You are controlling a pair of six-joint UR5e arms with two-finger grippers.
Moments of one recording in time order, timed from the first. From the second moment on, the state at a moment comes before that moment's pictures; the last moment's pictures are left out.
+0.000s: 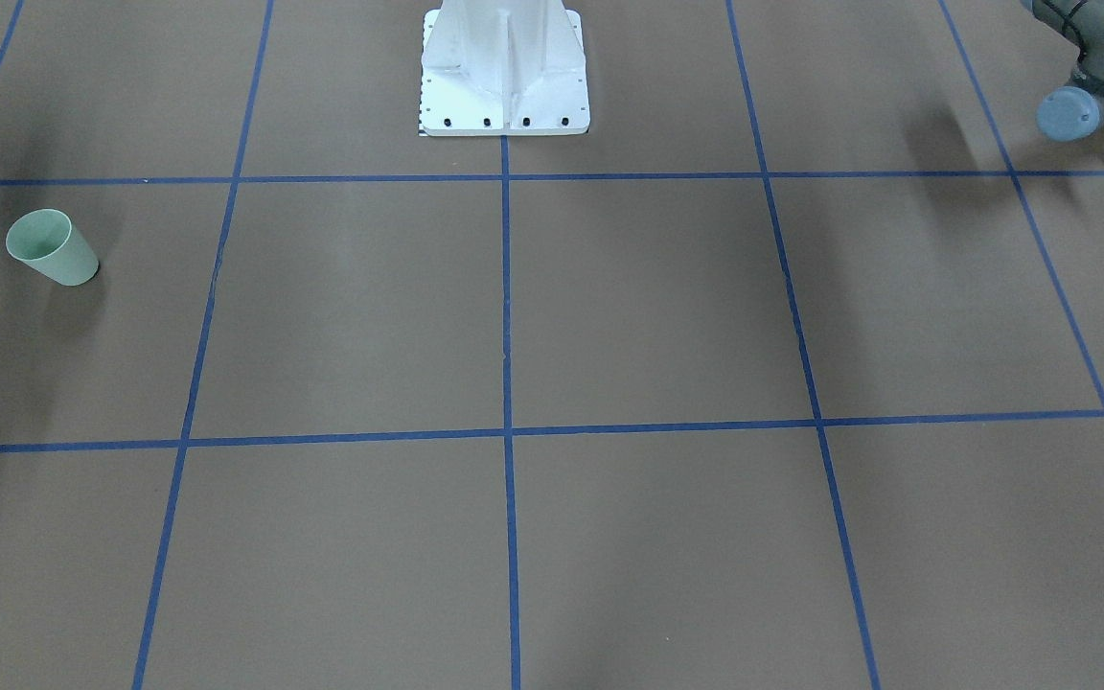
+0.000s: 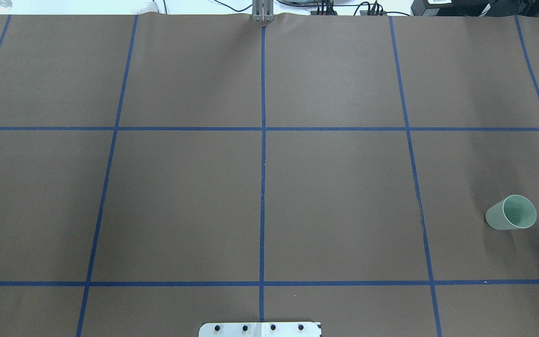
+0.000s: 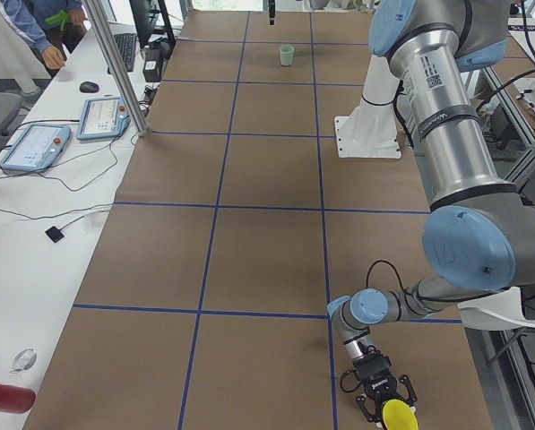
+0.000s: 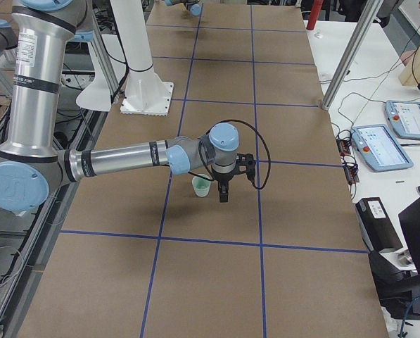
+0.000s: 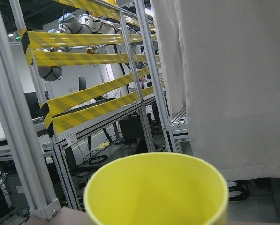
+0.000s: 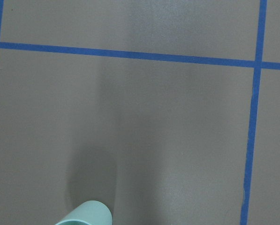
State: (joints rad) left arm -0.33 -1.07 -1.42 -1.53 -1.76 -2.54; right arm 1.31 -1.74 1.91 -1.41 2.36 0.33
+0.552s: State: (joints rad) left arm -0.60 -1.21 -1.46 -1.51 -1.41 -2.08; right arm 1.29 -1.67 1.87 -1.42 2.39 0.33
